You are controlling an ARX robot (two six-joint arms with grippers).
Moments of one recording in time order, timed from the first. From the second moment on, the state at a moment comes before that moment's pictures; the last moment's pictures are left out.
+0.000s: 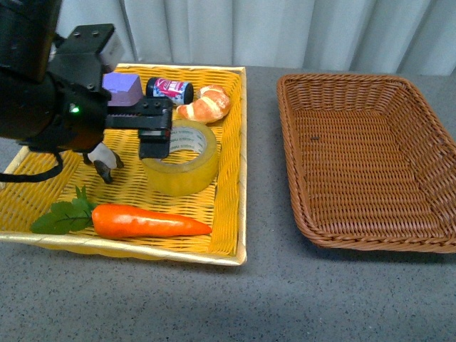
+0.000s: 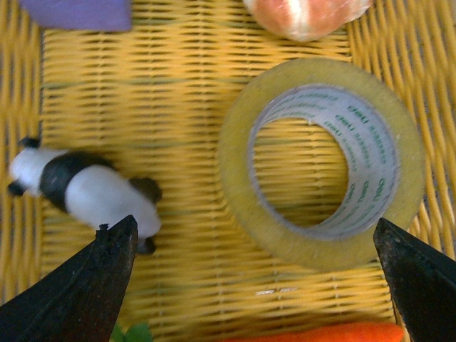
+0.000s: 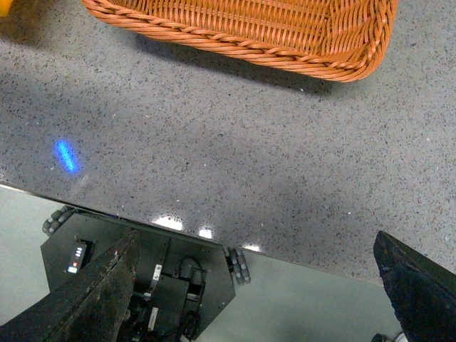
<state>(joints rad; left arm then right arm) -0.21 1.92 0.89 0.26 0.00 -0.12 0.06 0.48 0.30 -0.72 -0.08 -0.17</state>
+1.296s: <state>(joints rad) -0.19 2.16 1.10 0.24 -0.04 -0.09 0.06 0.48 0.30 -0.72 -0.08 -0.17</state>
